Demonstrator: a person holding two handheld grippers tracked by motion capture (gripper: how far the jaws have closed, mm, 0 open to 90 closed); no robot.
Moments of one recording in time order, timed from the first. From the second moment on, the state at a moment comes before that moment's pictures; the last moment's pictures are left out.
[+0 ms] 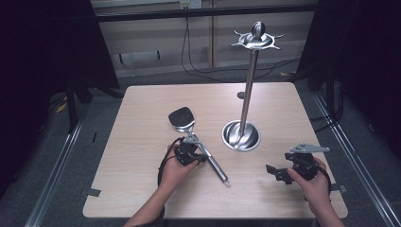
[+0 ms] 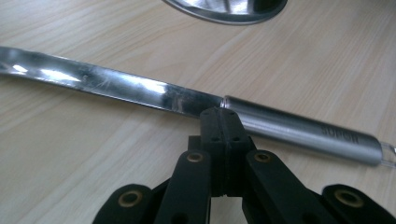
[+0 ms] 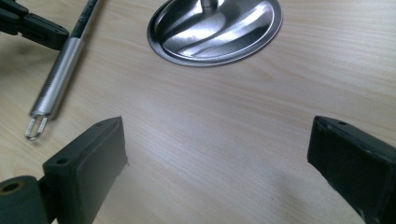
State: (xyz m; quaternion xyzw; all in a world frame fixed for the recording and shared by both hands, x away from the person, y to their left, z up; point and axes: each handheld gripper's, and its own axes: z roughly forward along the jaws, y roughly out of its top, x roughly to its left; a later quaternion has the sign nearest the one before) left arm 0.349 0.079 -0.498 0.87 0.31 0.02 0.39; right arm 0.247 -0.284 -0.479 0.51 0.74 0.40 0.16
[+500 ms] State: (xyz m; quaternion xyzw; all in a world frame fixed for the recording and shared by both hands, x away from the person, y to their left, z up) left arm 0.355 0.042 -0.501 0.87 0.29 0.01 0.39; right arm 0.247 -0.286 -0.479 0.51 0.74 0.40 0.15
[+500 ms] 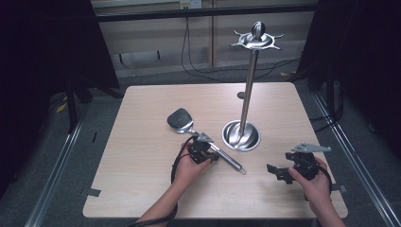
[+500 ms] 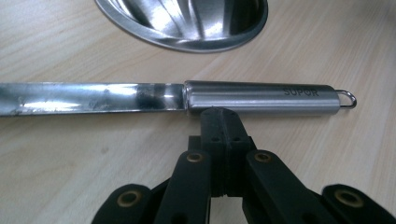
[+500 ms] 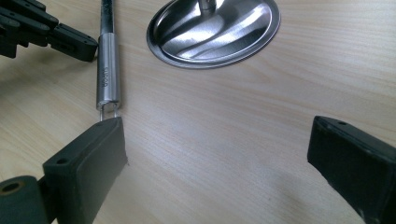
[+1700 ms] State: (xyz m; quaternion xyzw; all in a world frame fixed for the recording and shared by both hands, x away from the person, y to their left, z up) left arm 0.418 0.056 -0.478 0.84 0.35 0.08 0.40; right arm 0.250 -0.284 -0.479 0.51 0.74 0.40 0.15
